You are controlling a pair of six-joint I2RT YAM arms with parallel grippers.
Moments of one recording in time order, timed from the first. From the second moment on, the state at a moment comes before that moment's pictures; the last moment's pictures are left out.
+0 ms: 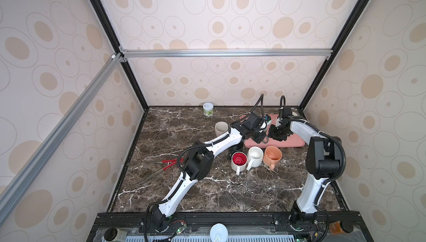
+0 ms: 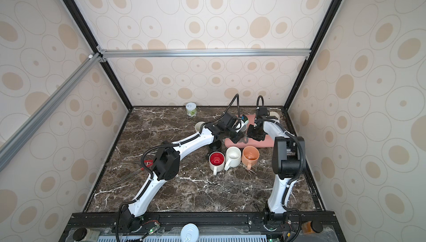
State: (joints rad) left arm -0.82 2.46 2.24 -0.47 0.19 0.01; right arm 0.03 1.93 1.45 -0.73 -0.15 0.36
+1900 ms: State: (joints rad) left arm -0.67 1.91 1.54 -0.25 0.17 -0.04; right arm 0.26 2.06 1.75 -0.88 0.21 0.27
